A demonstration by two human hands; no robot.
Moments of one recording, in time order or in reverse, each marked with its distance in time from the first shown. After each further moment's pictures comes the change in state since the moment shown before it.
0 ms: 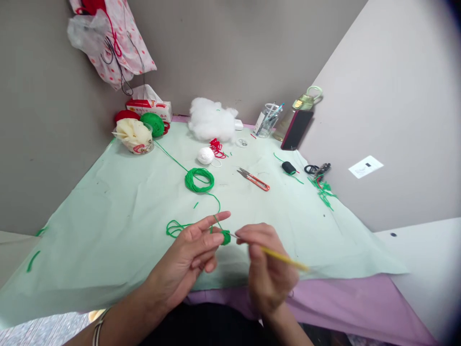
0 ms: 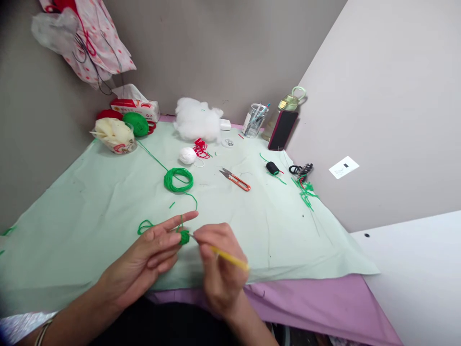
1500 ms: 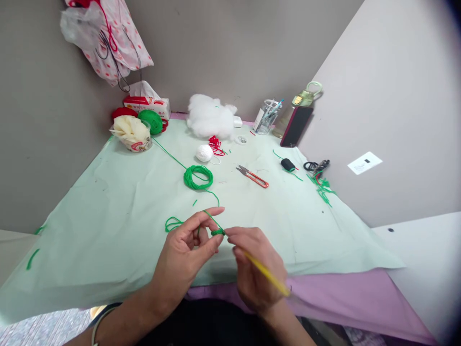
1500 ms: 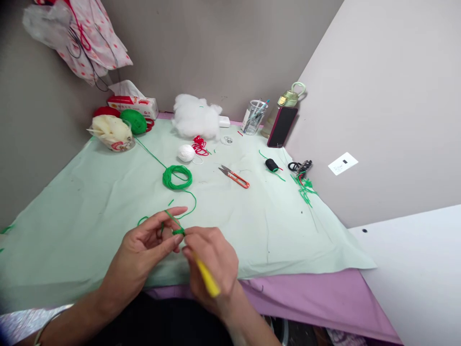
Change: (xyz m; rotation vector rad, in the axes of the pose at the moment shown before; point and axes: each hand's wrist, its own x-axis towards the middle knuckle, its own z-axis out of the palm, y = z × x) left_hand 0.000 -0.007 -0.005 0.450 0.156 0.324; right_hand -0.005 -0.005 -0.001 -0.124 -0.136 -0.087
